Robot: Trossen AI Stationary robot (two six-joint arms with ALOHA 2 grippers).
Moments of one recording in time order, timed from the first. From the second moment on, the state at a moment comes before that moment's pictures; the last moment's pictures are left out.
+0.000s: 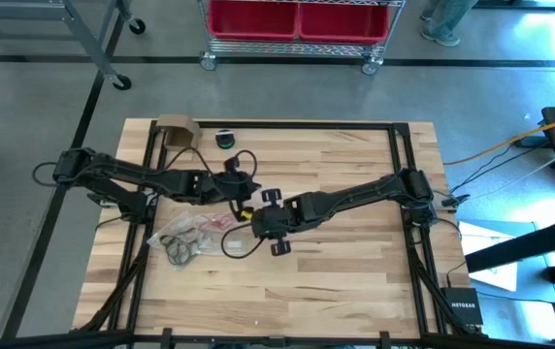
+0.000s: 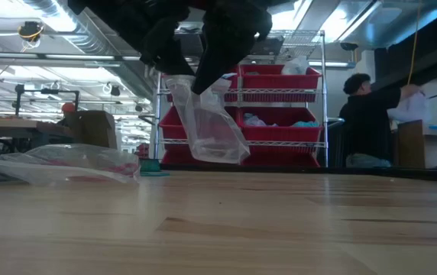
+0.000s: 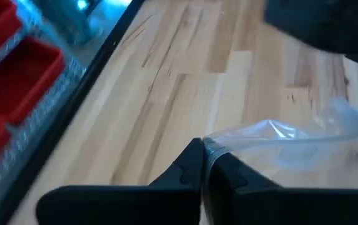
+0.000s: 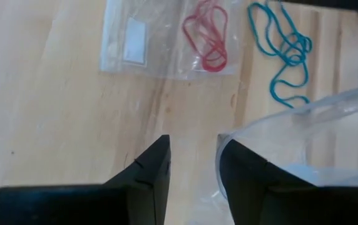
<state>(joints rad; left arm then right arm) -0.04 1.35 0.86 -0.12 -0.46 0.06 0.21 2.04 1.74 -0.77 0.22 -0.12</state>
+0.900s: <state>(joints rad) -0.09 1.35 0.86 -0.31 -0.45 -0.10 0.21 1.76 1.73 -1.02 0.35 -0.03</state>
